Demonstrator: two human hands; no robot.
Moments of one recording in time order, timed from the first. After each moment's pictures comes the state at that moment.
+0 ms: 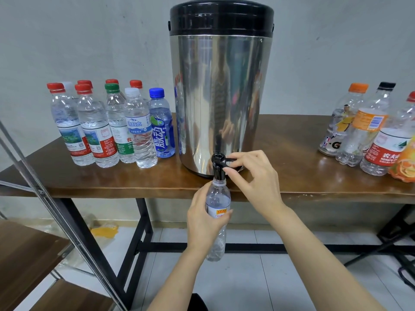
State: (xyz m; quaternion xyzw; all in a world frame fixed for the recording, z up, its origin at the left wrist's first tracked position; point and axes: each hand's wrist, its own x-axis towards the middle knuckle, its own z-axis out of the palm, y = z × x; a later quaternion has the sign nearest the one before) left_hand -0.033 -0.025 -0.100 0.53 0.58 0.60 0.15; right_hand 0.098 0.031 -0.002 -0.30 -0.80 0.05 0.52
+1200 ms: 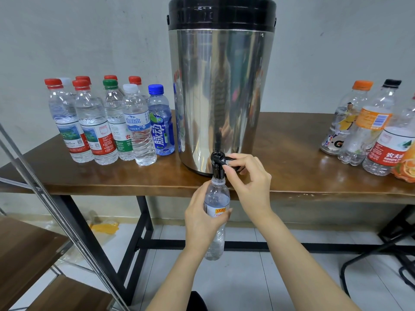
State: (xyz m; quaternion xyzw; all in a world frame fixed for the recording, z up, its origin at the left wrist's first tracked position) left_hand -0.032 -0.026 -0.100 0.53 0.59 0.60 0.15; right_hand 0.079 0.033 -0.025 -0.29 -0.71 0.14 0.62
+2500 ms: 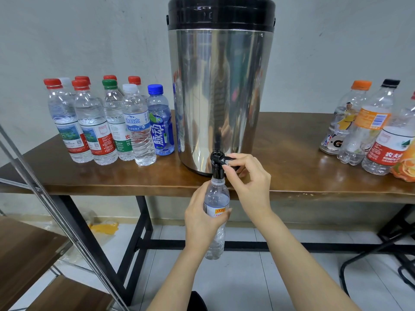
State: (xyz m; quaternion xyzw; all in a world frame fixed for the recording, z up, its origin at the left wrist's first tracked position) left_hand -0.033 -0.025 -0.103 0.53 0.58 0.60 0.14; right_hand 0.078 0.032 -0.025 -0.28 -0.70 0.17 0.63
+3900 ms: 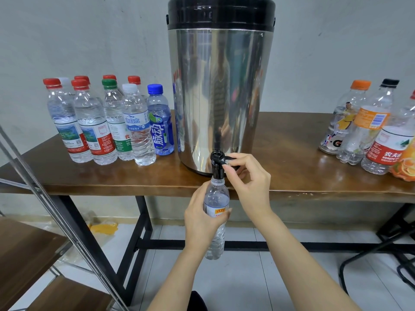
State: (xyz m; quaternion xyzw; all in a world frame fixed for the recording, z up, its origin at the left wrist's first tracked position) left_hand -0.035 -0.025 -0.104 0.53 0.58 0.60 0.15; right_hand 0.077 0.034 -0.027 -0.28 -0.70 0.18 0.63
